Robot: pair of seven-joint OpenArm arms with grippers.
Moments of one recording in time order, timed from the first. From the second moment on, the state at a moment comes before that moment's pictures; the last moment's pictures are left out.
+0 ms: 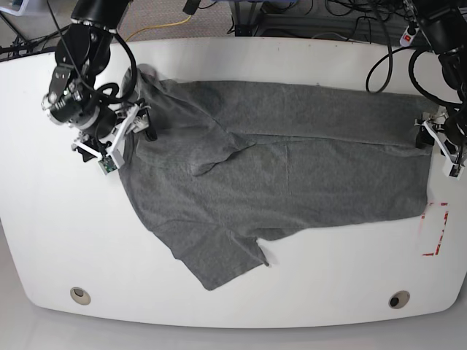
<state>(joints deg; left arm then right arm) 0.7 -27.8 -32.0 84.9 -21.6 -42.9 59.3 -5.6 9.8 22.6 106.5 25.0 41.3 -69.1</state>
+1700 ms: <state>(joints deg) 8.1 -28.0 -31.8 76.7 -22.0 -43.0 51.5 -21.2 8.1 25.0 109.9 23.3 41.0 -67.4</state>
